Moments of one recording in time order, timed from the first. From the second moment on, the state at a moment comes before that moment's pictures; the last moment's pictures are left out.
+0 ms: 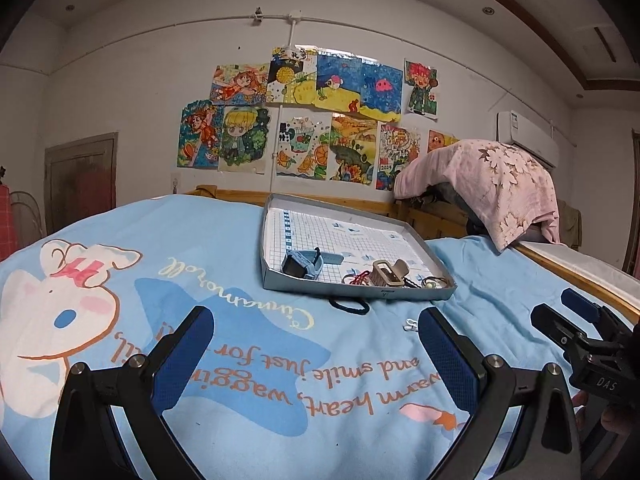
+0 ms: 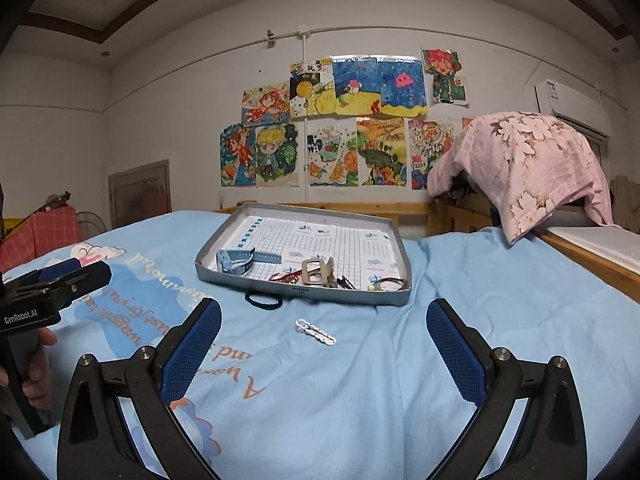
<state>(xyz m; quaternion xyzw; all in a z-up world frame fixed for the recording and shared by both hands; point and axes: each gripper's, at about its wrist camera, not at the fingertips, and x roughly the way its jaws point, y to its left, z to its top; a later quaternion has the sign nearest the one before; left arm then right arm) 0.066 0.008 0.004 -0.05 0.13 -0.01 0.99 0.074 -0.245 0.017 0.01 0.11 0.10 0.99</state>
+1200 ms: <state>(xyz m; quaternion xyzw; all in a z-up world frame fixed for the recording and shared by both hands) 0.214 0.011 0.012 -0.05 0.19 0.00 0.98 0.217 -0.227 0.036 0.00 0.11 0.10 0.99</state>
